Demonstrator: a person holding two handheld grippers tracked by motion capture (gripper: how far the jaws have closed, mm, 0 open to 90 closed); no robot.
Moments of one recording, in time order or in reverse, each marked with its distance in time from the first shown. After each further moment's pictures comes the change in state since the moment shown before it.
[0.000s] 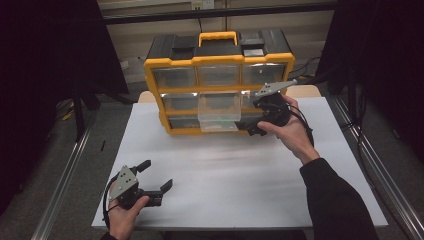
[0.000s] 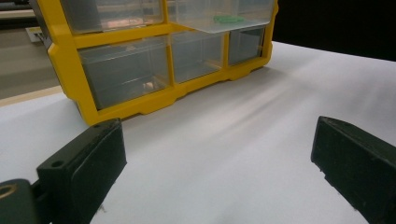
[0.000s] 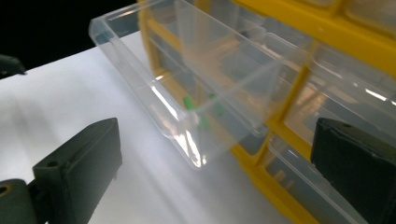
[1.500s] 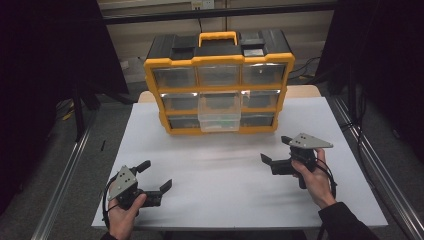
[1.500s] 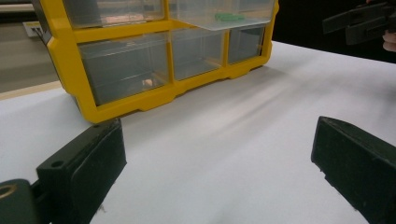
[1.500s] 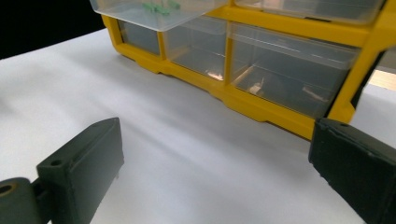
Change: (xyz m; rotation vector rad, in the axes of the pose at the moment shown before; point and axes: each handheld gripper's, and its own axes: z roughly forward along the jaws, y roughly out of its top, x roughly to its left) left arm 0.003 -0.001 -0.002 0.017 -0.006 0.000; right arm 0.018 -0.143 -0.029 -0.194 -0.170 0.119
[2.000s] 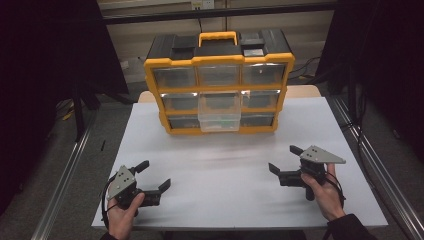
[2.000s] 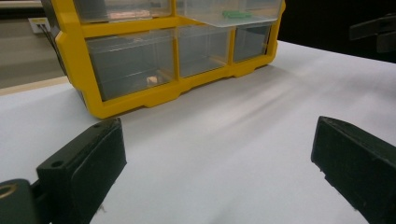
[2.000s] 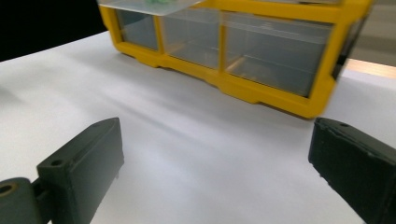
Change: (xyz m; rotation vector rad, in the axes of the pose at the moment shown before) left arm 0.003 -0.002 0.000 0.002 0.018 -0.014; right arm 0.002 -0.025 -0.028 -0.039 -0.032 0.022
